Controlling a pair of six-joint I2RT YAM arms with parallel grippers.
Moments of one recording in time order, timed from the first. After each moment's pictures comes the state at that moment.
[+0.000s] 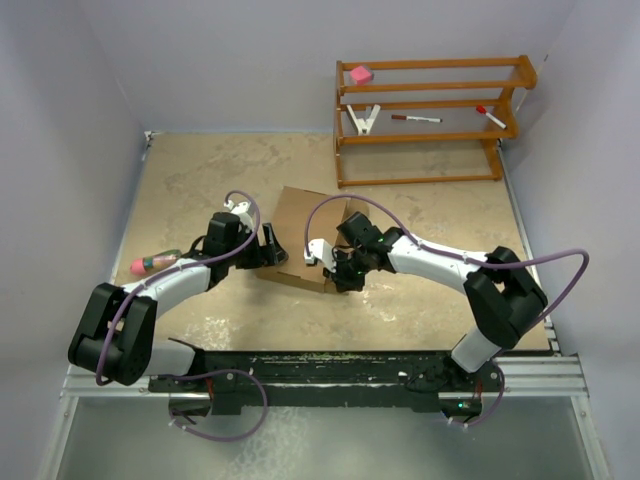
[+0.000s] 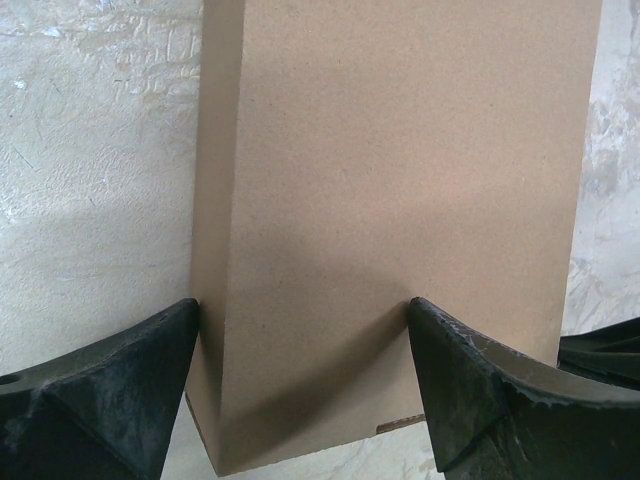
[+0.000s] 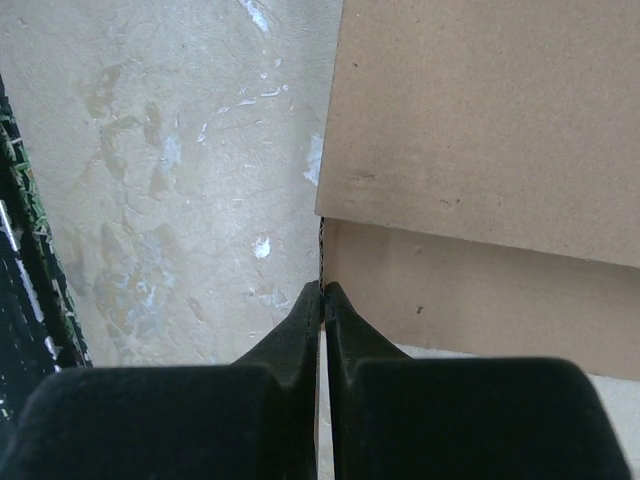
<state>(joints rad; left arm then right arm) -0.34 1.35 0.57 0.07 0.28 -0.51 0.76 1.62 0.99 -0.50 -0.44 -0.60</state>
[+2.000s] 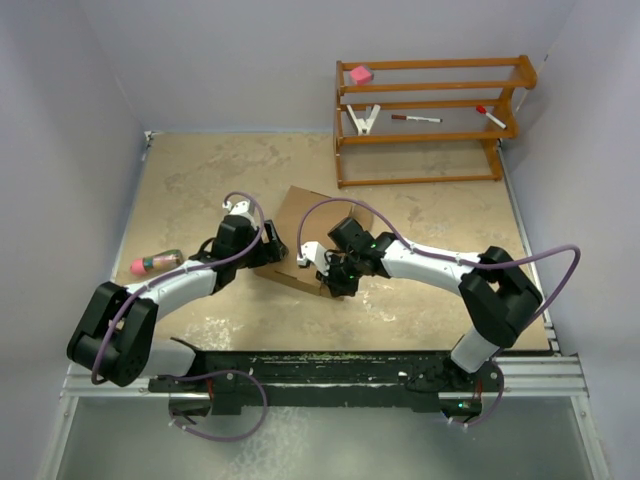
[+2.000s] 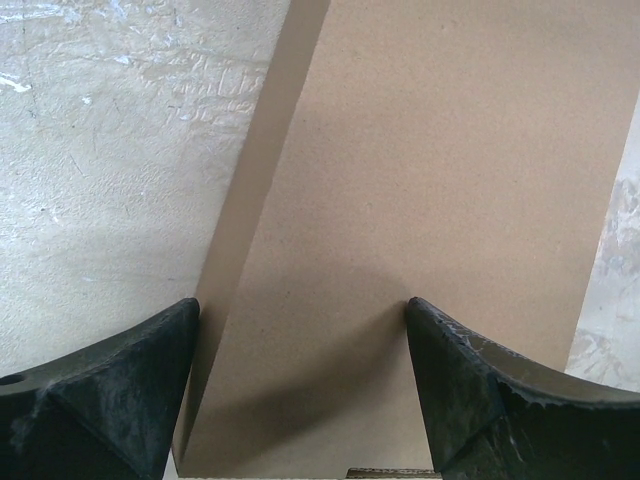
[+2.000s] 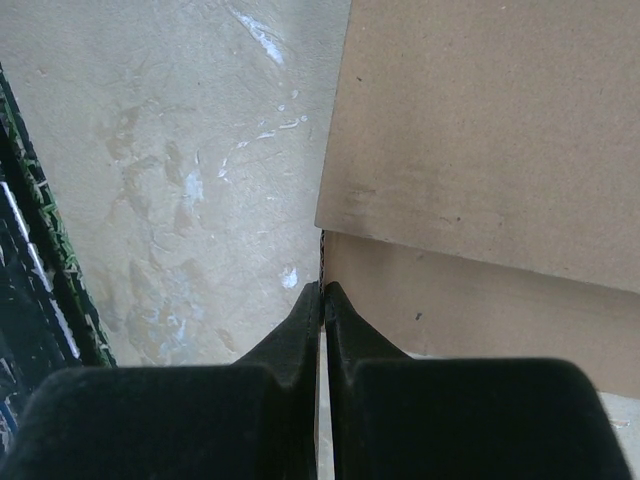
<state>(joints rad) -0.43 1.35 0.57 0.10 0.05 -0.63 0.82 1.64 0.99 -0.46 -0.39 -0.46</state>
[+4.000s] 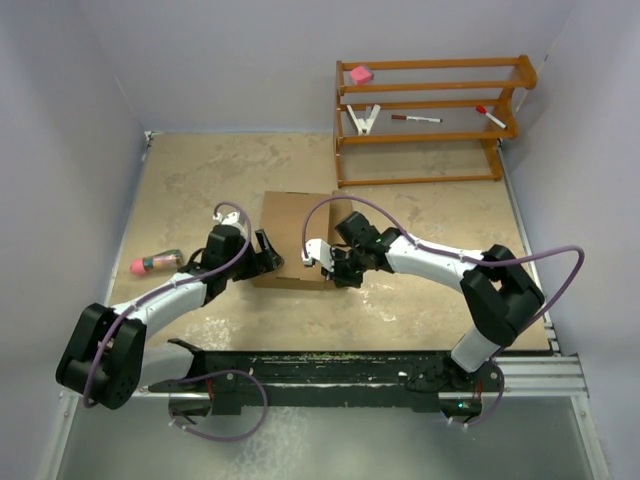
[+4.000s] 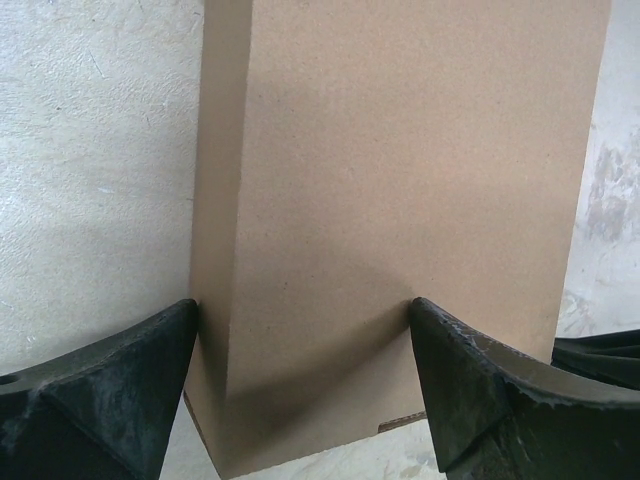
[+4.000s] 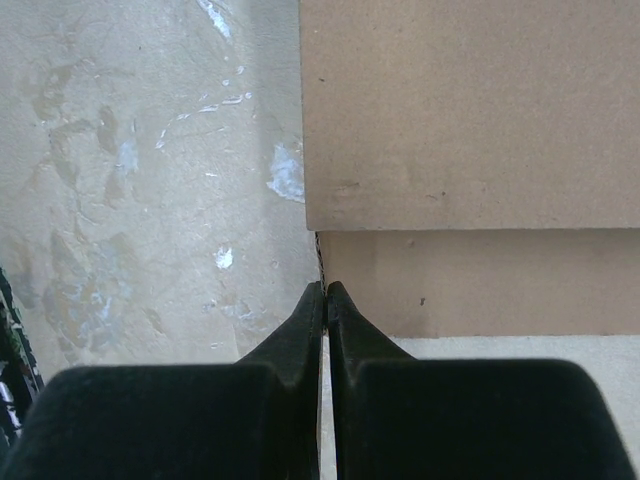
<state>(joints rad) -0.39 1.23 0.48 0.04 0.10 -0.67 0.76 1.64 1.00 -0.46 -0.38 -0.64</state>
